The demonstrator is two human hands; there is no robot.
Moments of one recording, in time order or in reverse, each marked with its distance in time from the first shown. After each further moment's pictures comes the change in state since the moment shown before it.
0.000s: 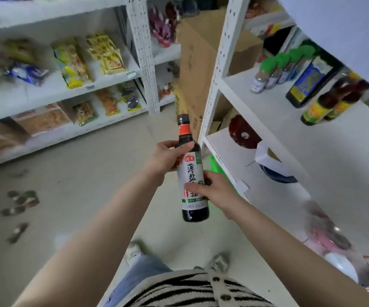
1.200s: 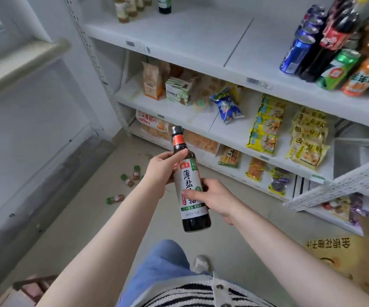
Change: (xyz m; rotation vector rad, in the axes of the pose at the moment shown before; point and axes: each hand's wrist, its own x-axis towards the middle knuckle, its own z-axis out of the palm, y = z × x) left_hand 0.094 0.073 -0.556 -0.592 0.866 0.015; right_hand 0.341 -0.296 0.468 -0.481 -0.872 -0.053
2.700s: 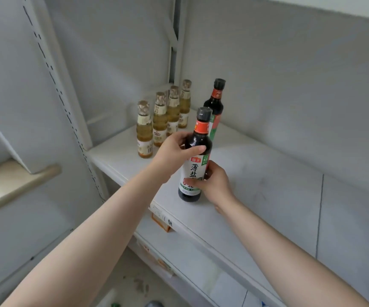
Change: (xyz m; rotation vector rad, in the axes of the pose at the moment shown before) left_hand 0.514 0.455 -0.070 0.188 -0.018 0.584; right_hand 0.573 -0.432 -0.119 -0.154 0.292 -0.407
